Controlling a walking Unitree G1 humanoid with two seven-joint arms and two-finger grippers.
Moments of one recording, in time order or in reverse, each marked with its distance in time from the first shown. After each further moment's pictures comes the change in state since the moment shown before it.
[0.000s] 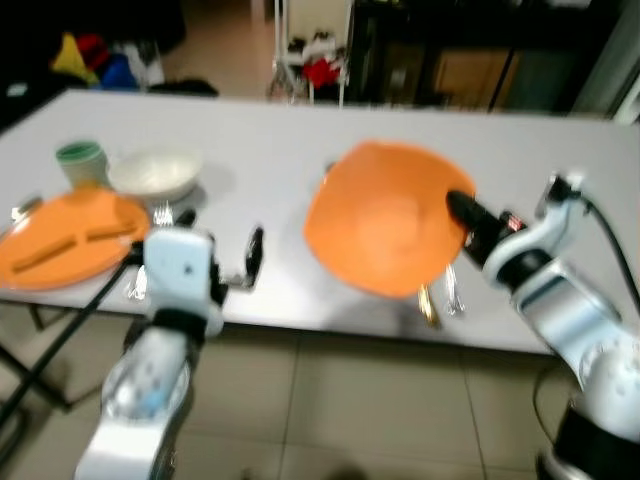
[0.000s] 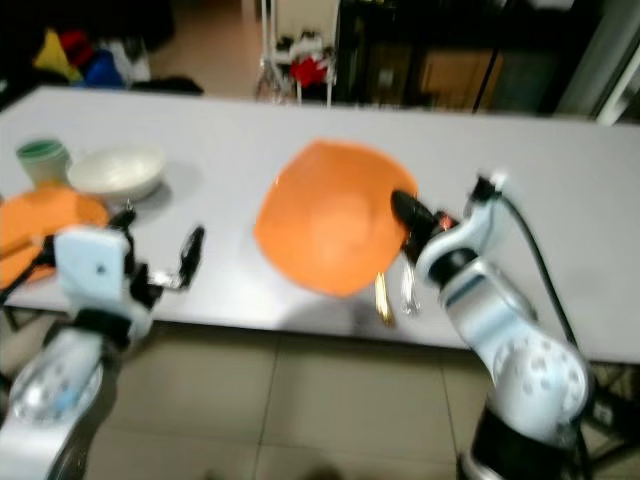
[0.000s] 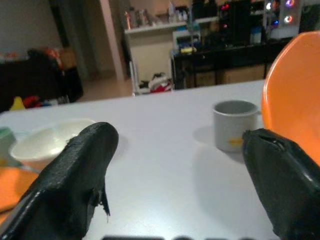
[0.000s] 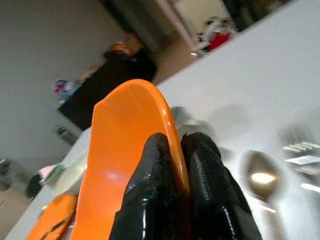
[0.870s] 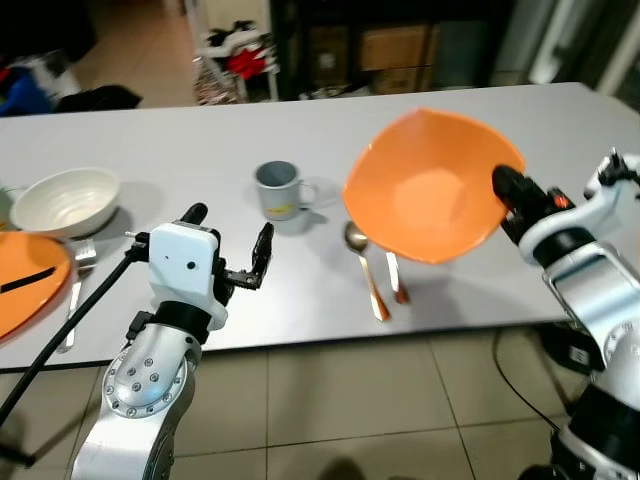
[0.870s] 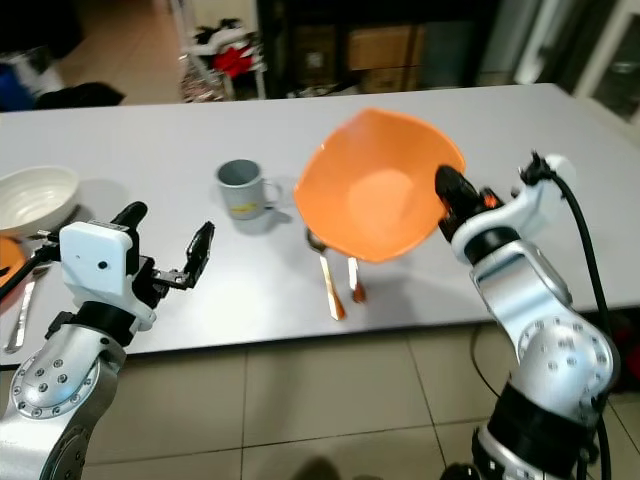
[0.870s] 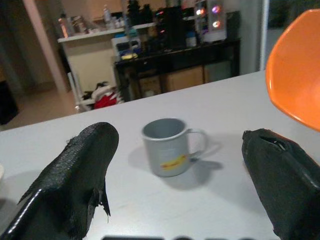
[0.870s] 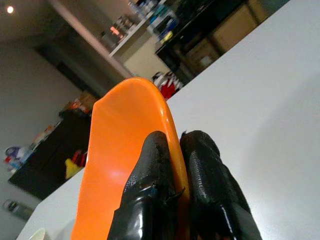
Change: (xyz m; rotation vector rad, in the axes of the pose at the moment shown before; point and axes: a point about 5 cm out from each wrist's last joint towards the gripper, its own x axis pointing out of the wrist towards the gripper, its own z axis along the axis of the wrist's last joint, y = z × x) left arm 0.004 0.002 0.006 0.018 -0.031 -0.054; right arm 0.008 -0.009 0.034 0.032 -0.132 -0.036
